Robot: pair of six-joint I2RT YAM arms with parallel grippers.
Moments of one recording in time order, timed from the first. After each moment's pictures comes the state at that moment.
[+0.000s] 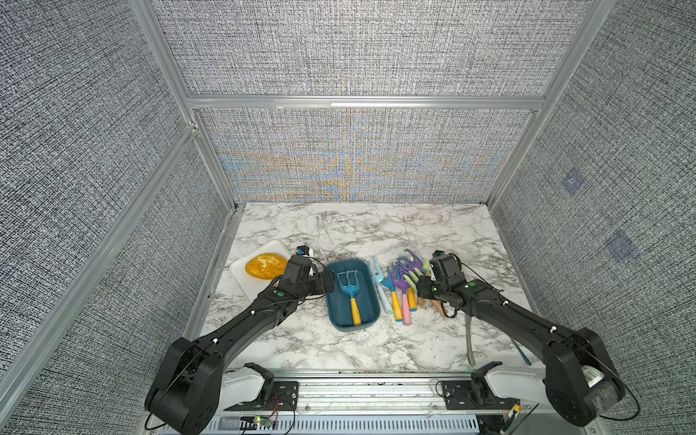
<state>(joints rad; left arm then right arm) -0.50 1.23 0.64 -0.13 0.04 -0.50 0.40 1.28 0.69 -0.39 0.11 0.47</state>
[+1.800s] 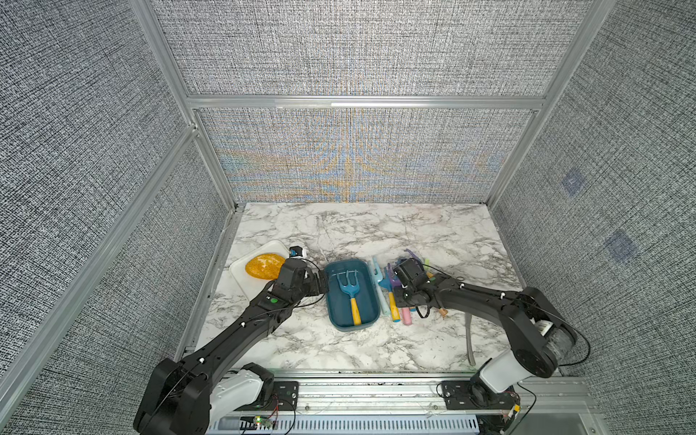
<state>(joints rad) -0.50 1.11 0.61 -0.18 -0.06 -0.49 0.65 1.56 0.85 -0.43 0.17 0.50</state>
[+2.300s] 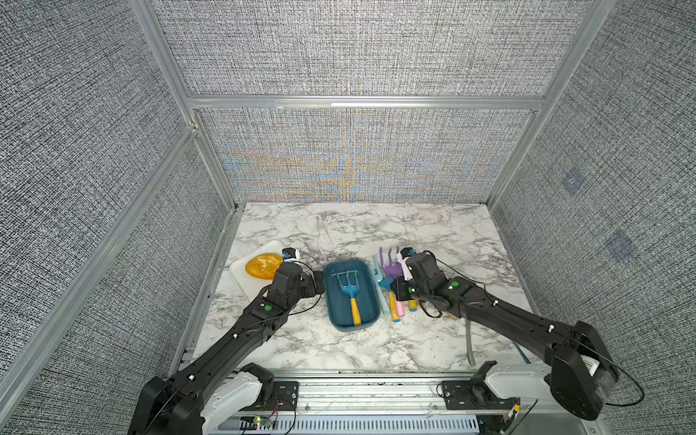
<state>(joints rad) -0.50 1.00 0.58 -0.20 -0.14 -0.49 0.68 1.31 0.84 -0.36 -0.05 0.48</state>
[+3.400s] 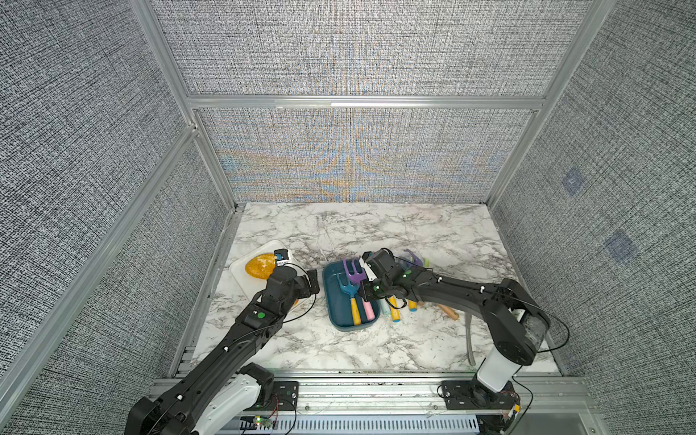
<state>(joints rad) -0.50 0.90 0.56 -0.23 -0.21 -0.49 0.81 1.74 1.10 -0.34 -0.11 0.52</state>
